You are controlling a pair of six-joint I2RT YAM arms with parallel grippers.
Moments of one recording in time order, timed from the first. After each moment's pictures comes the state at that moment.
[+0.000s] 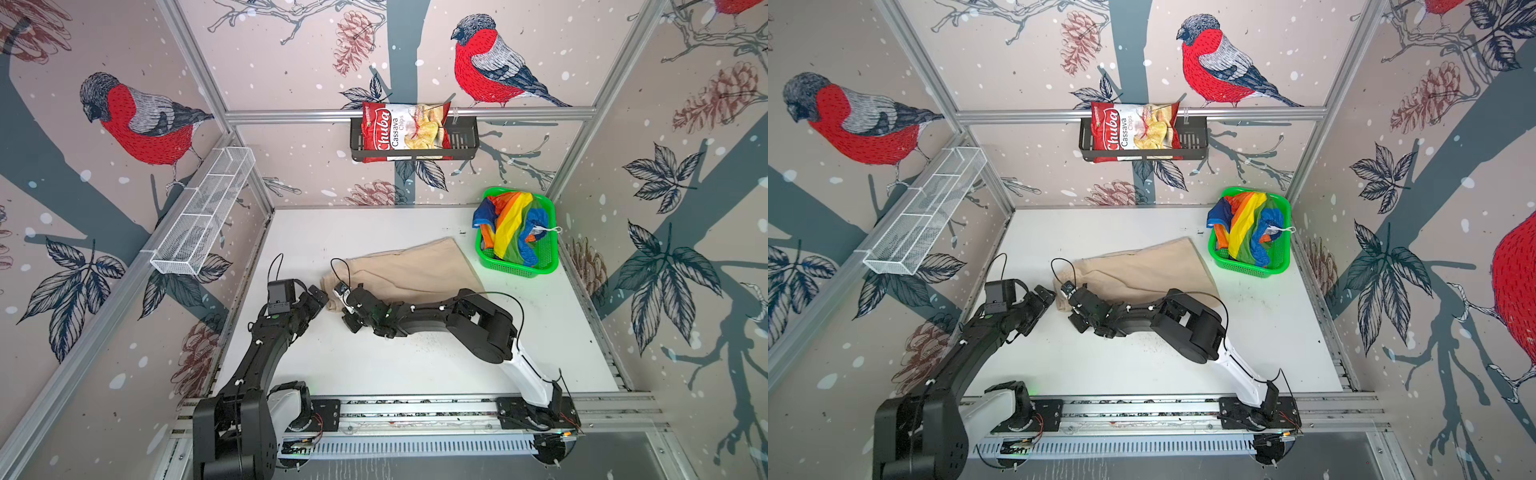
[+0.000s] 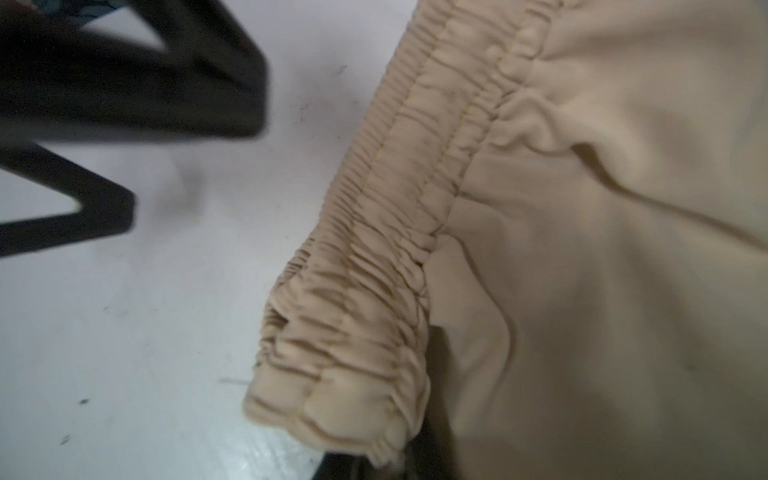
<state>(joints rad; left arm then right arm) 0.13 1.09 0.47 -0.30 0.32 -0.79 1.18 2.28 1.45 0.17 0.08 0.14</state>
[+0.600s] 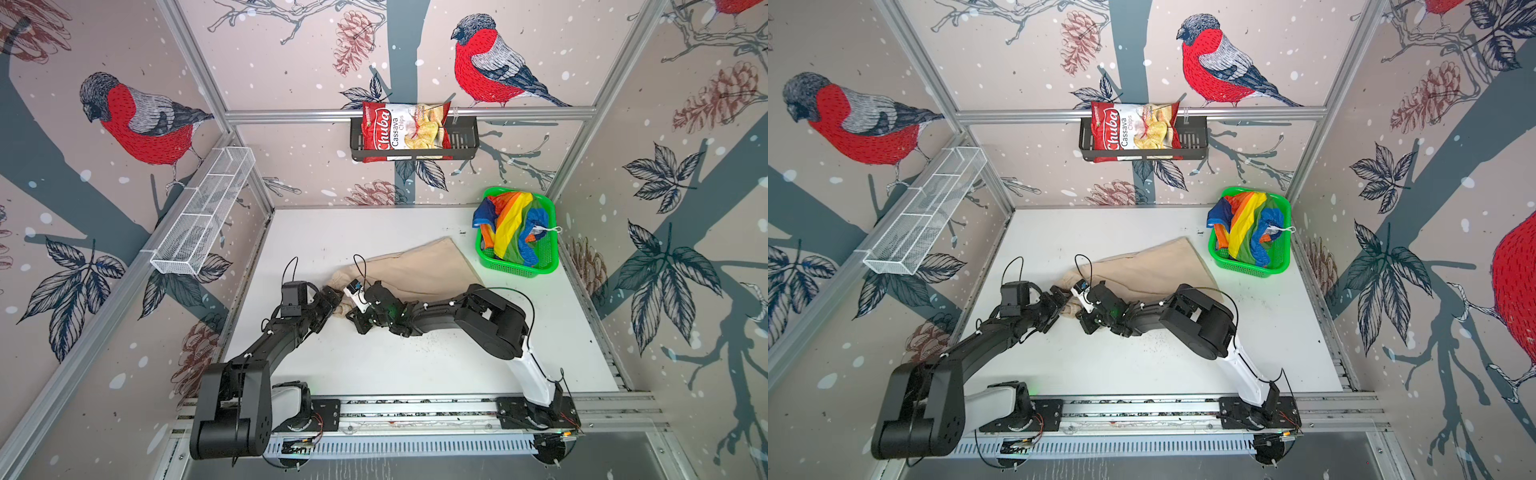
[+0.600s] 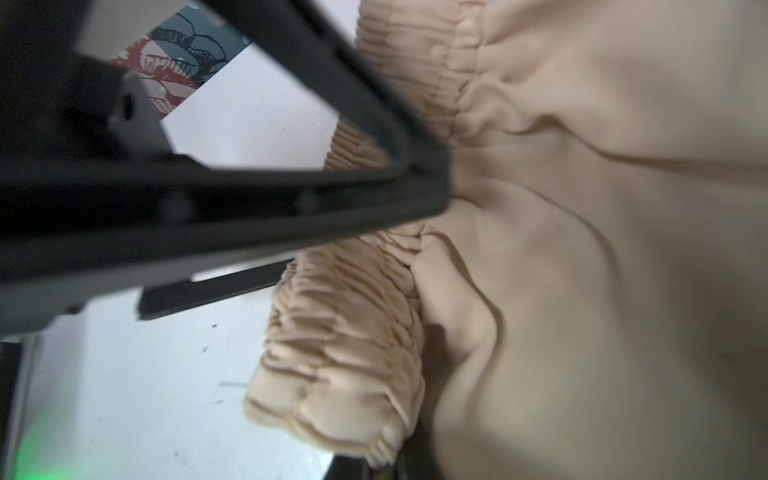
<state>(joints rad) 0.02 1.24 0.40 0.00 0.41 -0.89 1.12 2.20 1.27 0.35 -0.18 0.29</state>
